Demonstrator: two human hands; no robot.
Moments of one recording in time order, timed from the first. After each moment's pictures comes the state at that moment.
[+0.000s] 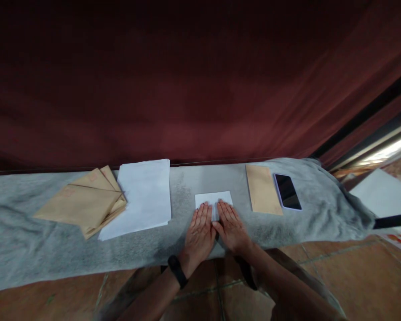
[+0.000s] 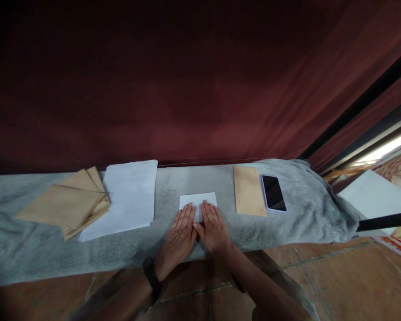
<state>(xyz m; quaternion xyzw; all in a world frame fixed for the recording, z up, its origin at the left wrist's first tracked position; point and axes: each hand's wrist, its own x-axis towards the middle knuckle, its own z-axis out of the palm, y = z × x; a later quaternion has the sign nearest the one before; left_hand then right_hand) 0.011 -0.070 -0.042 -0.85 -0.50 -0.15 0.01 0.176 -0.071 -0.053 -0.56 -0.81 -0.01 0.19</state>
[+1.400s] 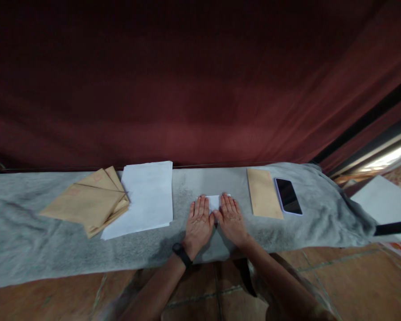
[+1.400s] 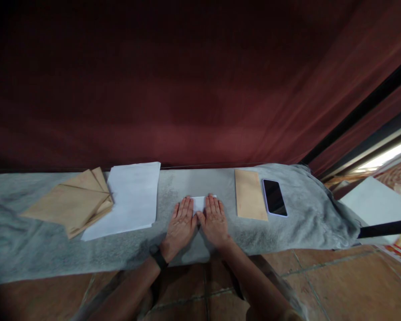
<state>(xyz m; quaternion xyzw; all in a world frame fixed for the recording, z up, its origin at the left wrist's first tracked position) 0.013 -0.034 -0.049 -0.82 -0.55 -0.13 0.03 0.172 -0.037 -0.057 -0.62 -0.77 -0.05 0.17</state>
